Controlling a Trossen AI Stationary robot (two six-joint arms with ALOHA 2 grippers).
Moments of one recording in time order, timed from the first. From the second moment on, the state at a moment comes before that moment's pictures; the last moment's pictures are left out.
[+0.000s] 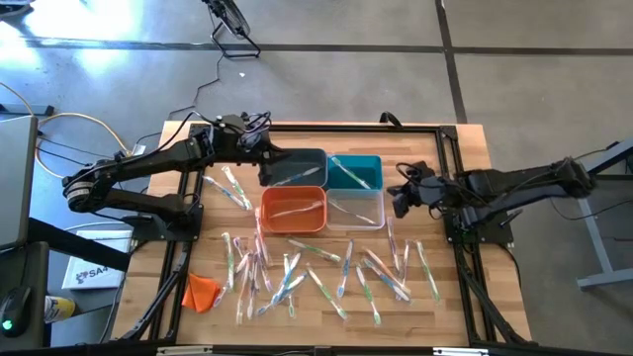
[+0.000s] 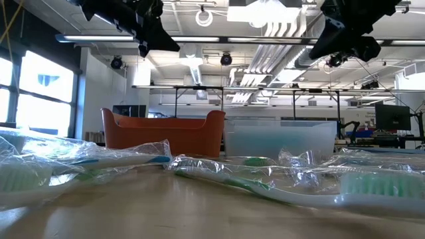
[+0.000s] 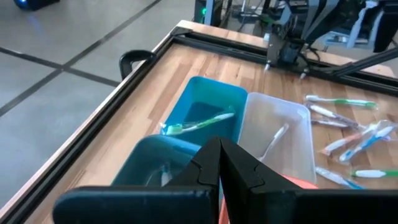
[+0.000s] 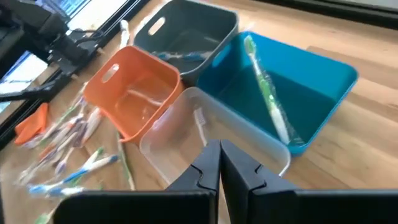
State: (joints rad) left arm 0.44 1.09 0.89 -0.16 0.16 -0.02; right arm 0.12 0.87 0.76 -0.60 0.45 0.91
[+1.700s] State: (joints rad) left arm 0.44 1.09 0.89 -0.18 0.15 -0.03; right arm 0.28 1.18 0.90 -0.90 0.12 1.37
